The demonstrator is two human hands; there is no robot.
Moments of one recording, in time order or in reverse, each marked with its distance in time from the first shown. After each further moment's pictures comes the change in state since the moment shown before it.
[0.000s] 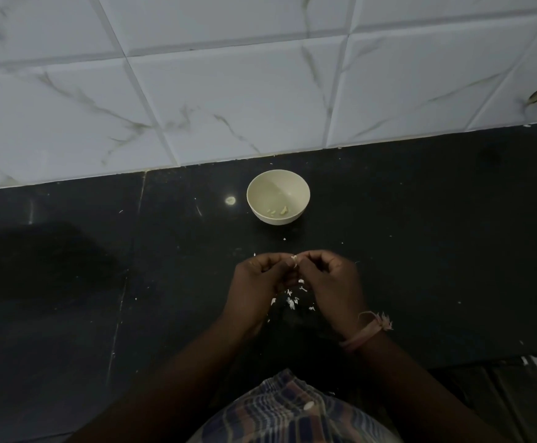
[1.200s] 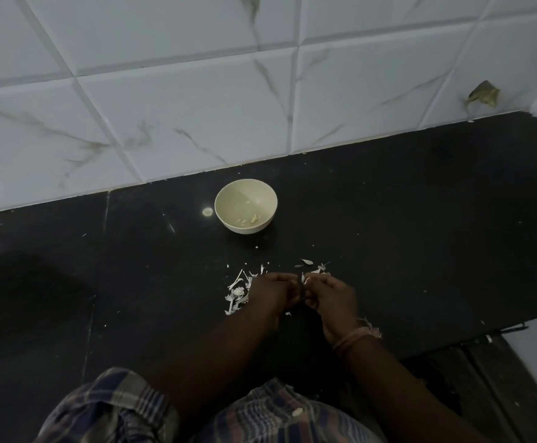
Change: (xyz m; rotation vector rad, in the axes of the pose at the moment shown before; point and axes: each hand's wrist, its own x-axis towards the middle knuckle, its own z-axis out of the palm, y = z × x) left_hand 0.058 -0.064 0.049 0.149 0.062 -0.345; right_hand 0.012 0.058 -0.036 0.344 0.239 0.391
